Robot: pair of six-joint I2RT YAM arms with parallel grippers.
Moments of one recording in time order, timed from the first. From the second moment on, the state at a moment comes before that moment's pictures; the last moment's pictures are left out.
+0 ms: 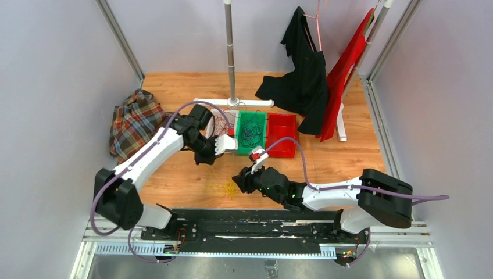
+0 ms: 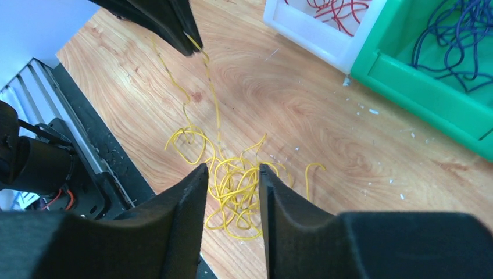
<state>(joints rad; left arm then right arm) -0.45 1.42 1.10 -1.03 0.42 1.00 1.23 1.42 0.51 0.63 0.33 0.45</state>
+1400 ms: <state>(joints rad) -0.50 1.20 1.66 -1.40 0.68 0.70 1.23 1.50 0.85 0.58 0.24 0.32</state>
